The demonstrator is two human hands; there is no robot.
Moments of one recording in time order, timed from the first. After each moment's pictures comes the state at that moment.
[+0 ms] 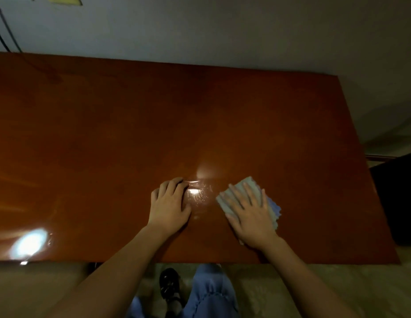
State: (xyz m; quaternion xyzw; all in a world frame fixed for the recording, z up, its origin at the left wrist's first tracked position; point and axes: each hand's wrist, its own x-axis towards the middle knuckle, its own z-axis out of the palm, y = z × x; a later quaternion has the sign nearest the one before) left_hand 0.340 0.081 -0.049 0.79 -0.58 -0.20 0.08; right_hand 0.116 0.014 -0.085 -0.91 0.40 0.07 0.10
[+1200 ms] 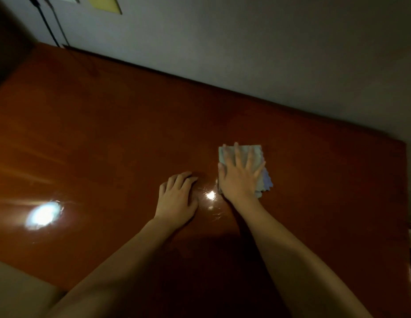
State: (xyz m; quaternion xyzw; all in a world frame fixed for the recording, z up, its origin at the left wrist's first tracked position) left_hand 0.352 -0.052 -0.046 0.85 -0.48 -0.20 0.08; right_hand 0.258 -0.196 -0.068 -0.88 0.45 0.08 0.16
